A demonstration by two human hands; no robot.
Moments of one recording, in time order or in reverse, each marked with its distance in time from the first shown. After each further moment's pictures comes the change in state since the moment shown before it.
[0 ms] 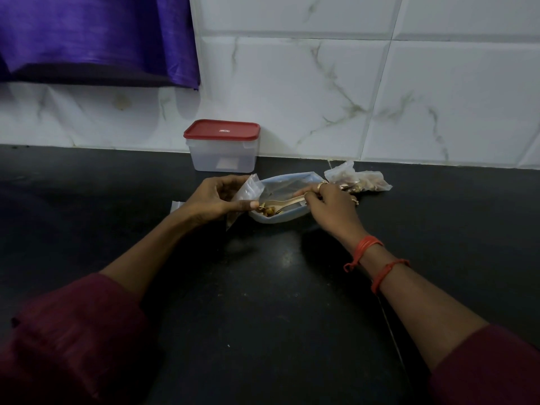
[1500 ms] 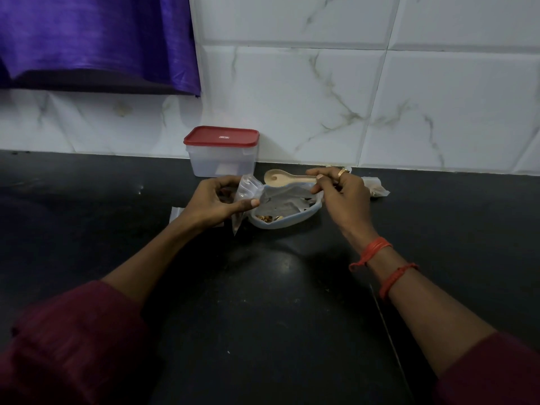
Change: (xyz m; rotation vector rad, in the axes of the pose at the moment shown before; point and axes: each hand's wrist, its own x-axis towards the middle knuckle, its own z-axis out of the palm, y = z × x) left_hand -0.001 0.001 0.002 0.070 0.148 0.138; right_hand -0.002 -0.011 -0.021 0.347 0.287 -0.069
